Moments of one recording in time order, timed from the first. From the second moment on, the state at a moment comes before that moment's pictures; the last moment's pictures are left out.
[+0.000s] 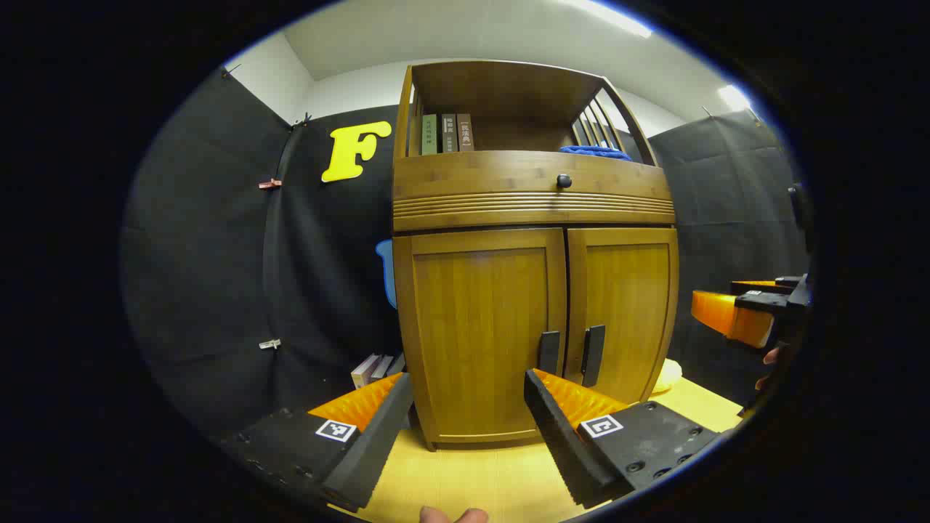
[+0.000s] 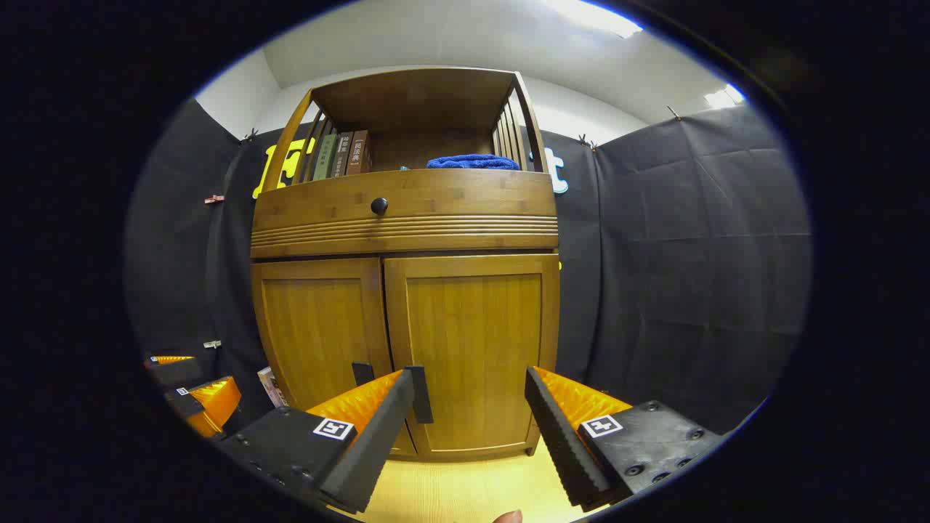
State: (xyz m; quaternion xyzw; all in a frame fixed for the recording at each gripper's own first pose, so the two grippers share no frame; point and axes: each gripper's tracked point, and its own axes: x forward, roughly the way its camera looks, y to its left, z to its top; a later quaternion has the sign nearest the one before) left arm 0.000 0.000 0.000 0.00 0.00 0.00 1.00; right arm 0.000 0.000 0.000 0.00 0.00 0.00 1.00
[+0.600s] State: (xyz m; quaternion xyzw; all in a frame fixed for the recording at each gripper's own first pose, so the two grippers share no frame) left arm 0.027 0.021 0.005 0.00 -0.01 0.02 1.00; right arm 0.019 0.026 -0.007 -0.01 0.00 0.02 1.00
